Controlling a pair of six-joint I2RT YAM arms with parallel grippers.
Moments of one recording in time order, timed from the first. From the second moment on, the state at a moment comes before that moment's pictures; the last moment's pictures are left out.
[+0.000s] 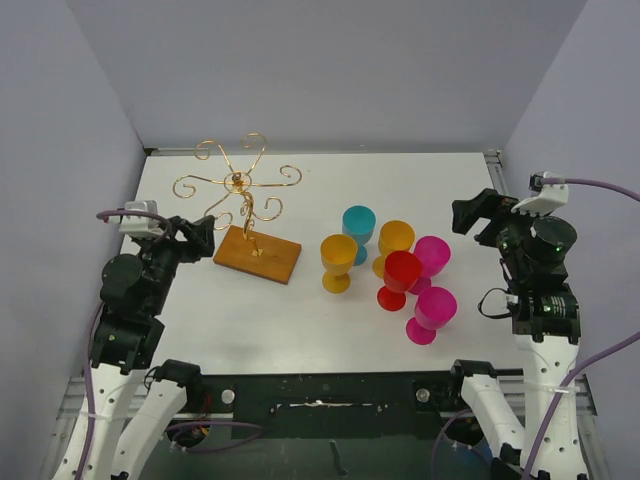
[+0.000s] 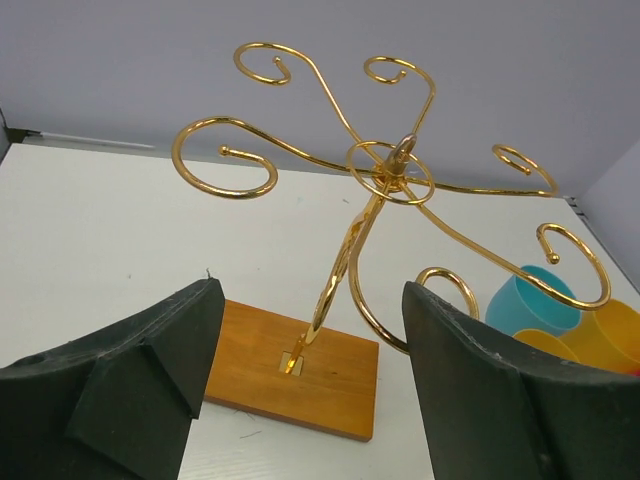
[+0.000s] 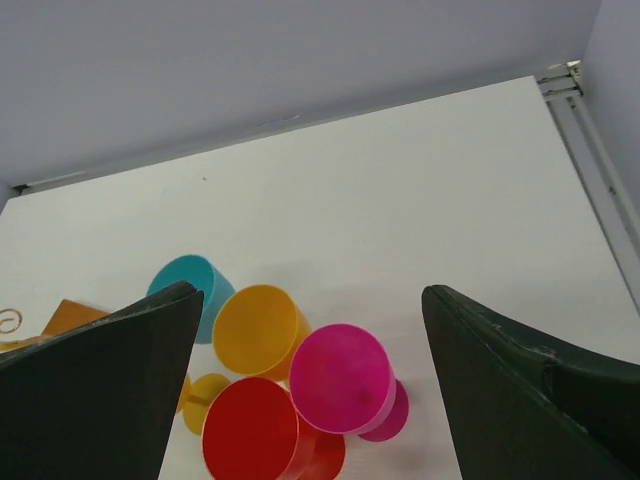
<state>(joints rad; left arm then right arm) -0.24 0.56 0.80 -0.22 -0.10 -0.29 -0.05 0.73 1.07 -0.49 -0.08 0.28</state>
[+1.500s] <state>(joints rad) -0.21 0.48 0.97 -0.48 -0.25 -0.68 0.83 1.38 1.22 -0.56 0.04 0.32</state>
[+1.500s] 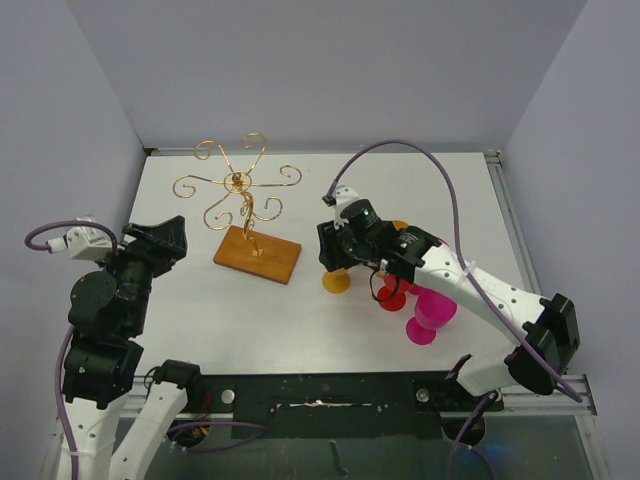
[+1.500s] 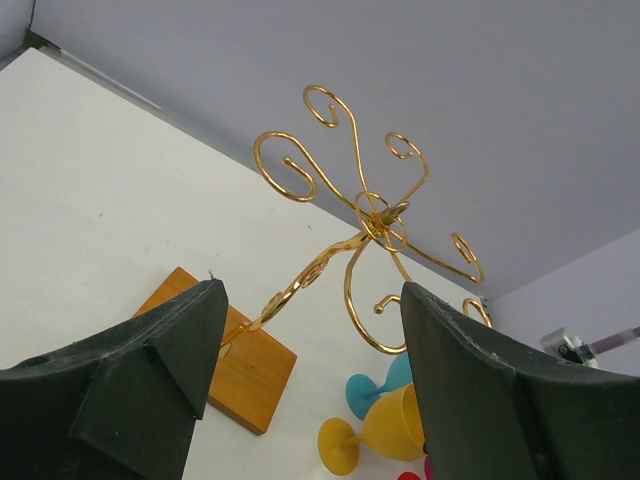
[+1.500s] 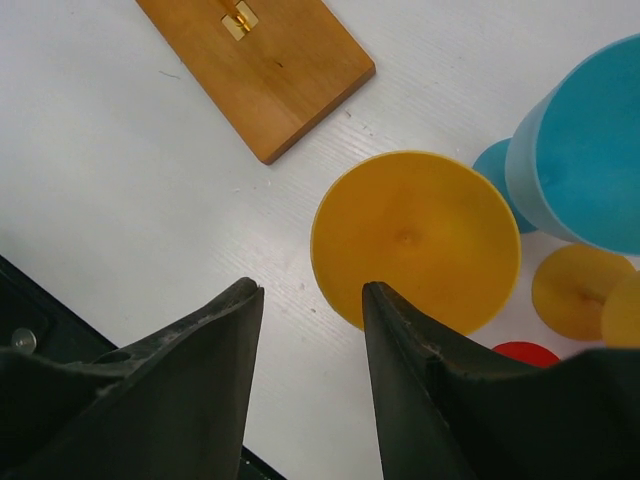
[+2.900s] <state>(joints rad) -0.21 0.54 1.08 -0.28 0.02 -0.49 0.90 1.25 1.35 -0.49 0.28 0.27</state>
